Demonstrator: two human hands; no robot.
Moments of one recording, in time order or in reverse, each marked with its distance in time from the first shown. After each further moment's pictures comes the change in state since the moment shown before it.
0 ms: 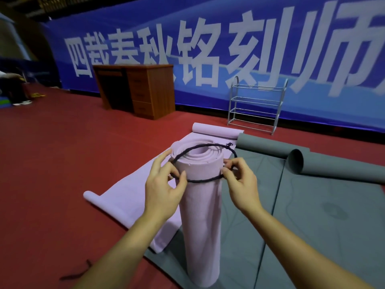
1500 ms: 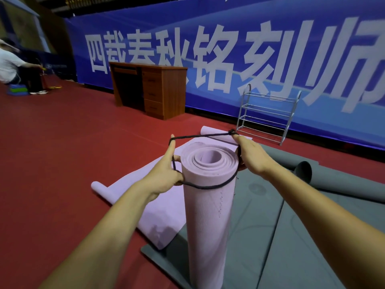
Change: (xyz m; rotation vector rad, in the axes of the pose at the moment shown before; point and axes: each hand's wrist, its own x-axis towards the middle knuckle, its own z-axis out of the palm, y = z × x) left_hand 0.038 -0.016 -0.042 -0.303 -0.558 -0.591; right_hand 0.067 -0.071 0.001 -0.503 -0.430 0.024
